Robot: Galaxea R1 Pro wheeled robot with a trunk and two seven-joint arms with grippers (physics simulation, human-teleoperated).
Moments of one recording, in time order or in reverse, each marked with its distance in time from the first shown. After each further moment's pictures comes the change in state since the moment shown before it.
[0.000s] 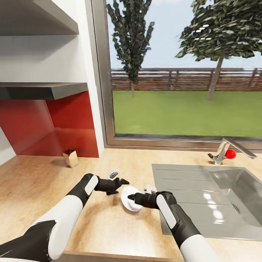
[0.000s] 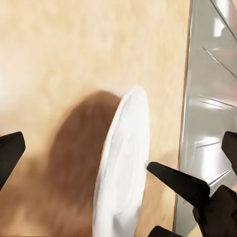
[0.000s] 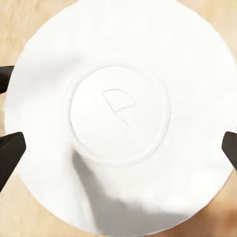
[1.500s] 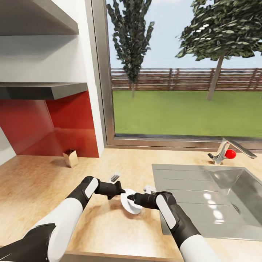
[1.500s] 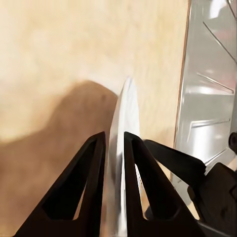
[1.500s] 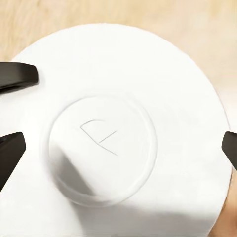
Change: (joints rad) left arm 0.023 -0.001 -0.007 -0.002 -0.009 0.054 -0.050; right arm 0.001 0.003 0.000 0.004 -0.007 0.001 0.000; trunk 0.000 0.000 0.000
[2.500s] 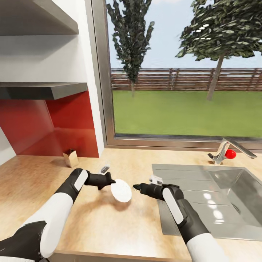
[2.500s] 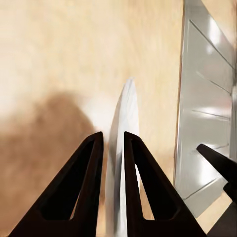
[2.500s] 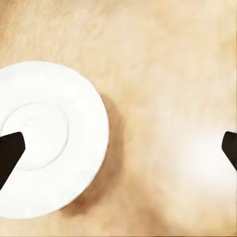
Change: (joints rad) left arm -0.022 0.081 0.013 -0.112 0.015 0.056 0.001; right arm -0.001 -0.048 -0.014 -0.161 0.025 0.004 -0.010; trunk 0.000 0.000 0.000
